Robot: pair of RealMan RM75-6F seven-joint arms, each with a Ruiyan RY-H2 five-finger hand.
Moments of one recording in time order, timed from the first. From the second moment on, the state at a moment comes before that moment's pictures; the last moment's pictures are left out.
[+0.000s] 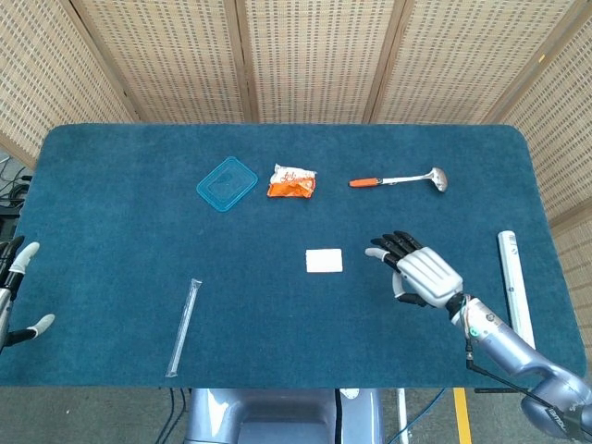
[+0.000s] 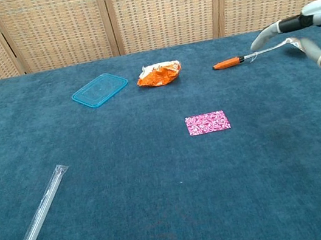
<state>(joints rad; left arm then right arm) -0.08 -0.89 -0.06 -1.92 1.47 1.49 0.20 0.62 -1.09 0.11 -1.62 -1.64 0.90 0.25</state>
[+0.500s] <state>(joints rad) -0.09 -0.90 -0.06 -1.93 1.45 1.48 0.21 0.79 -1.22 0.09 -1.52 -1.65 0.73 0.28</state>
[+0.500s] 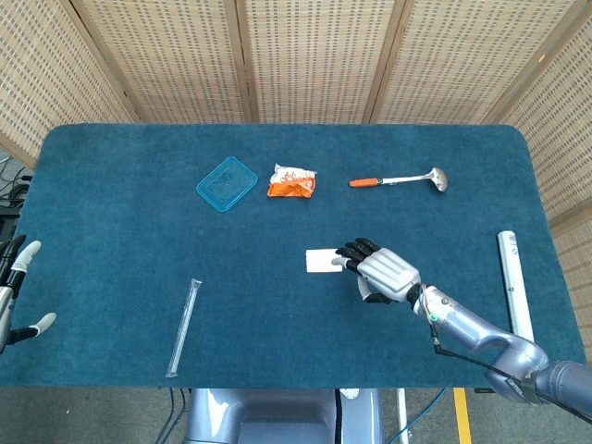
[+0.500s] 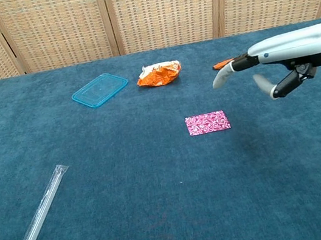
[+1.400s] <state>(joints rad) -0.08 -0.91 -0.05 -1.89 1.41 1.46 0.19 0.91 -1.44 0.02 -1.21 -1.60 0.63 0.20</state>
